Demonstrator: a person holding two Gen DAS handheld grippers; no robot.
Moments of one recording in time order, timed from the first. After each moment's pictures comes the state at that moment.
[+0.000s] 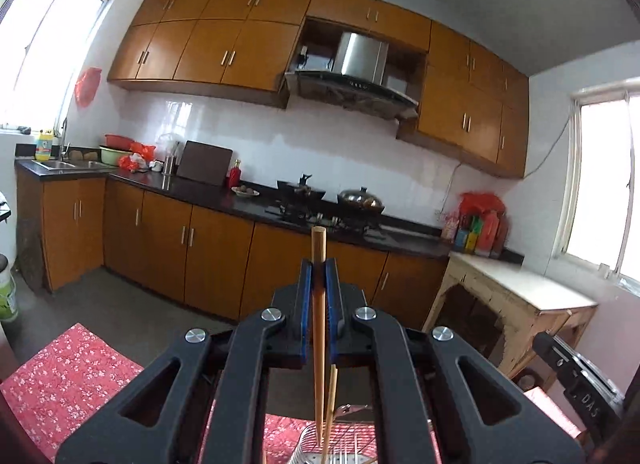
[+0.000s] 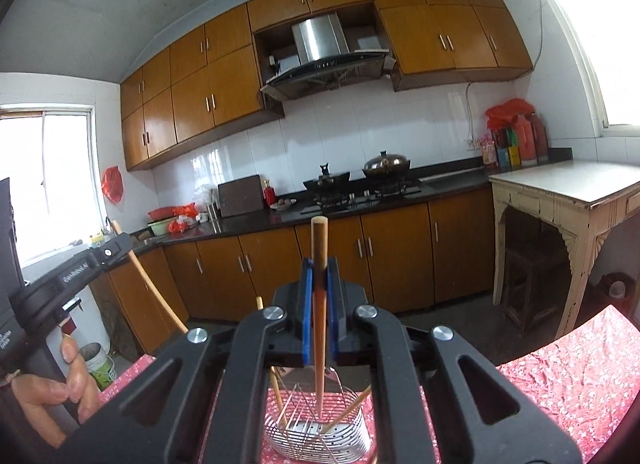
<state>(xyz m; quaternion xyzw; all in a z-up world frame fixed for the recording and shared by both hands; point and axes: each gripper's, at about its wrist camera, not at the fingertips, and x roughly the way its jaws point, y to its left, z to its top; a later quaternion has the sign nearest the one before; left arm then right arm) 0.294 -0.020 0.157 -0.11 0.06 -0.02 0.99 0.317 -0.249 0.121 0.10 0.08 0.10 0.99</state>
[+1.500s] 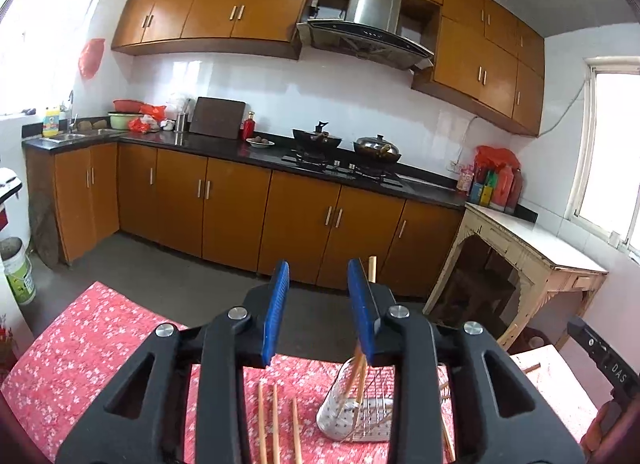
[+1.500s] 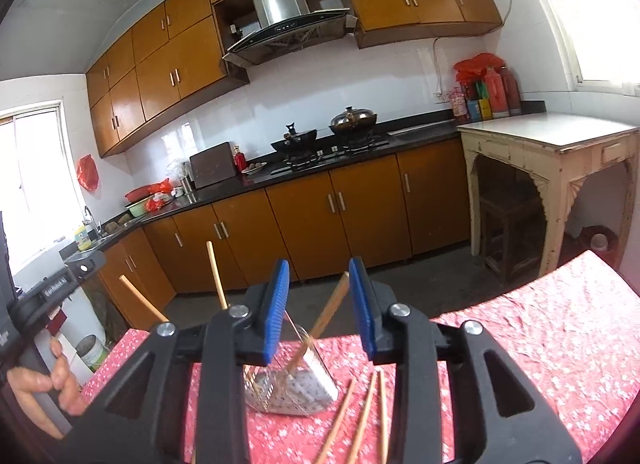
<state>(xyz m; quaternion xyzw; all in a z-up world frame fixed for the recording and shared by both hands) 0.283 0.000 0.127 -0.11 0.15 -0.01 0.98 0.295 -0.287 0.078 0.14 0.16 0.06 0.98</state>
